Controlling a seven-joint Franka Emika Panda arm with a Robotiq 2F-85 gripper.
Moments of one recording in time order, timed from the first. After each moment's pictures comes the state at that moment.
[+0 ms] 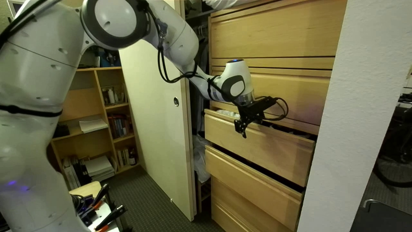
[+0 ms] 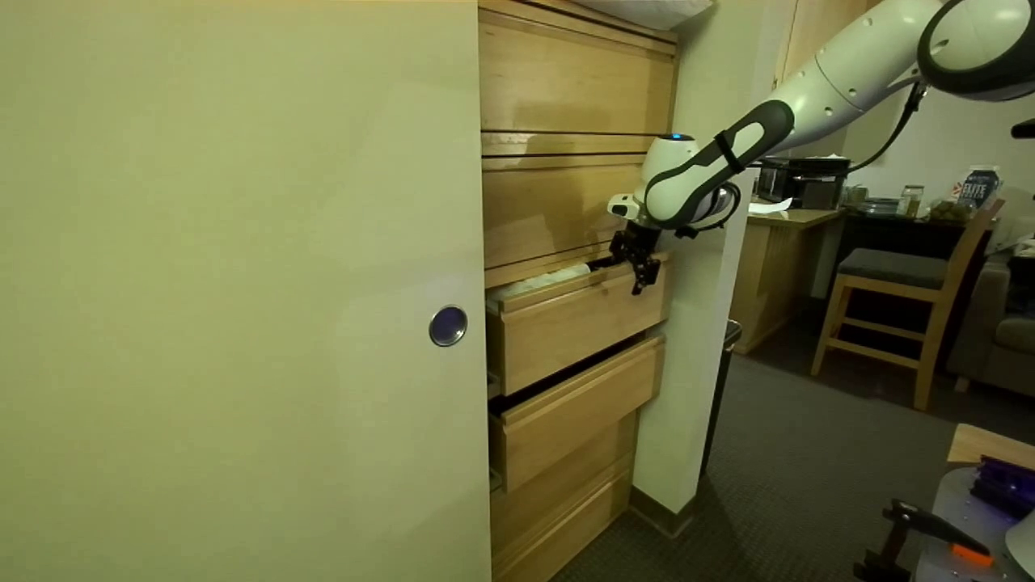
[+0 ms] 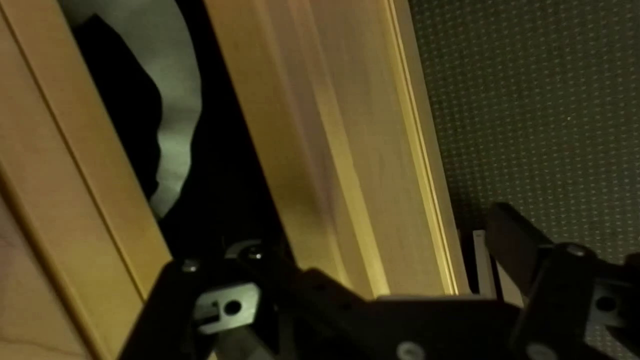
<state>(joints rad) -0.18 0.52 0.05 -1.77 -0.13 2.61 -1.29</state>
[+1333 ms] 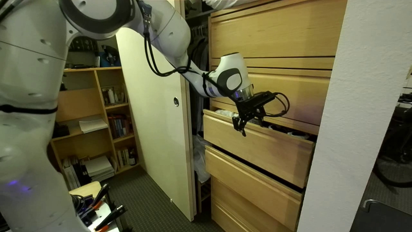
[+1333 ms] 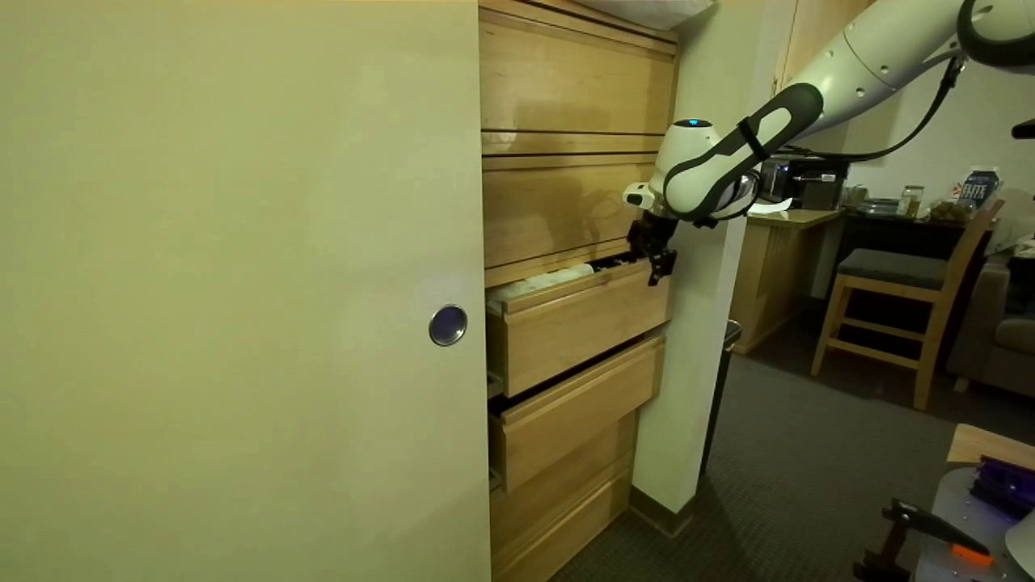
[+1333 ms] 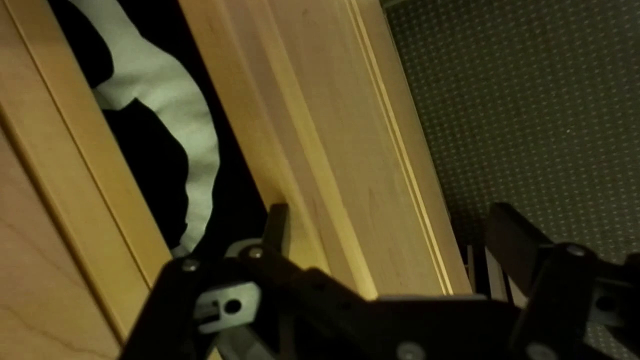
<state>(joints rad) -0.16 0.40 -0.01 -1.88 -0.19 2.62 -1.19</state>
